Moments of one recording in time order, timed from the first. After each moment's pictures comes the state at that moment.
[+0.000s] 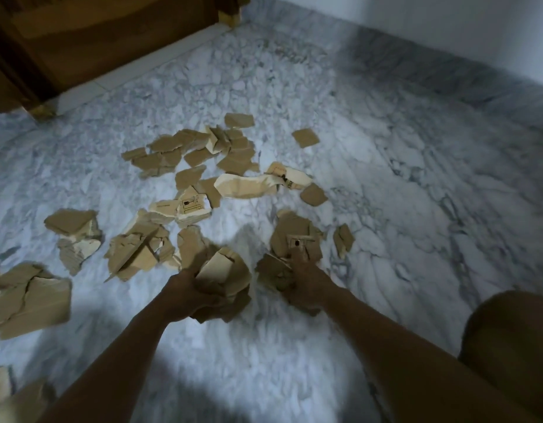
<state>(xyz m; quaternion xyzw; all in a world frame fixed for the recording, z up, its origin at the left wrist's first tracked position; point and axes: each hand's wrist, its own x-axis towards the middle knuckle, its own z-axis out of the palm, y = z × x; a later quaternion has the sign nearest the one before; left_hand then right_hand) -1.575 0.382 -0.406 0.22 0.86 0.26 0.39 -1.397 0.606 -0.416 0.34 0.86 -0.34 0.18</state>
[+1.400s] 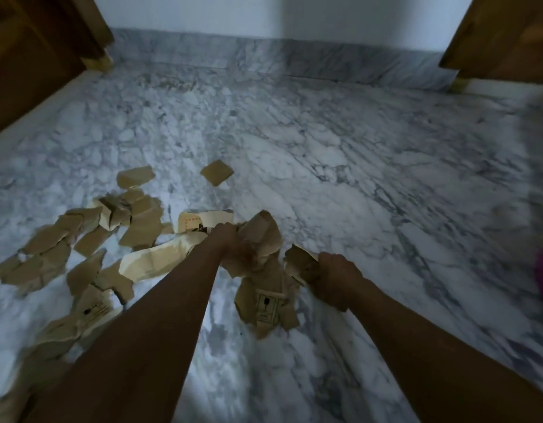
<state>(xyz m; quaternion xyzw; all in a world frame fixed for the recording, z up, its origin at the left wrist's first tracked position) -1.589 0.735 -0.407 0.50 0.80 0.00 0.33 -1.335 0.772 -0.445 0.52 0.80 -0.28 0.13</state>
